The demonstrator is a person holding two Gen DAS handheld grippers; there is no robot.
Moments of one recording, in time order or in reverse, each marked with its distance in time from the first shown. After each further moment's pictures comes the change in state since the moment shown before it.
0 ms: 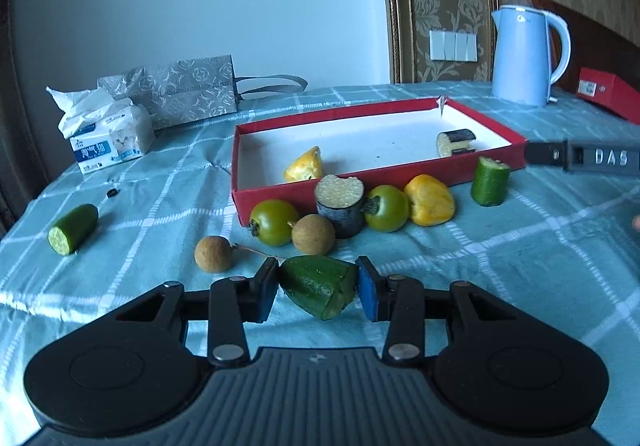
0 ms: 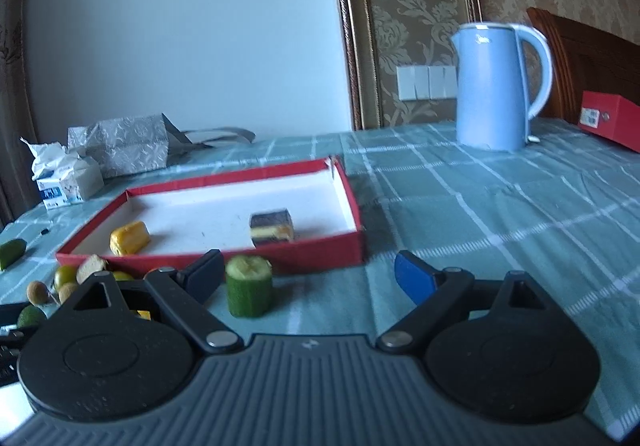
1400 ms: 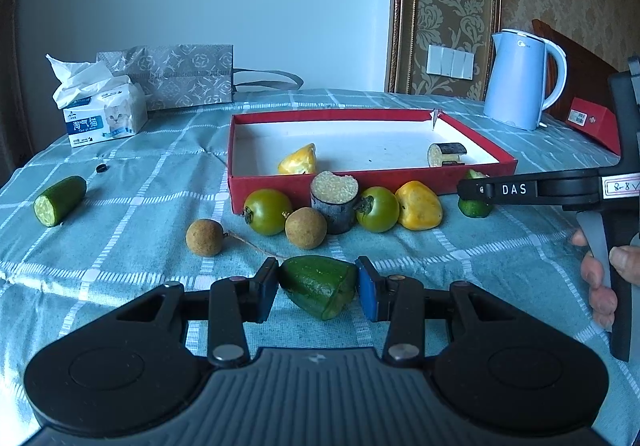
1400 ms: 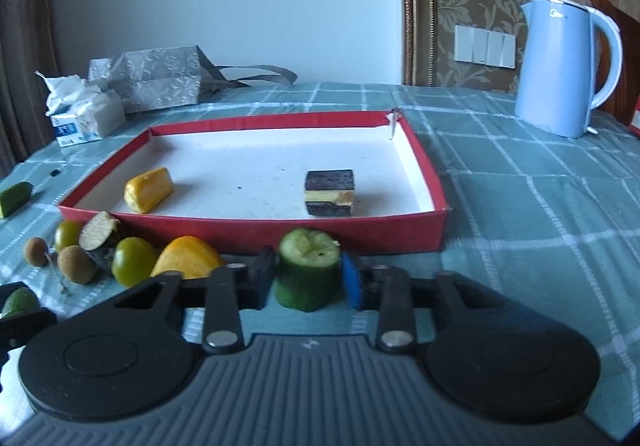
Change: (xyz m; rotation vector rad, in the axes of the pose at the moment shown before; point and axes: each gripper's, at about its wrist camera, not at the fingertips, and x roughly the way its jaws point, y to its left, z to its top) left arm -0.003 0.010 -0.005 -0.095 -0.005 -0.064; right arm 0.052 0.040 0.005 -0.119 0.164 0.076
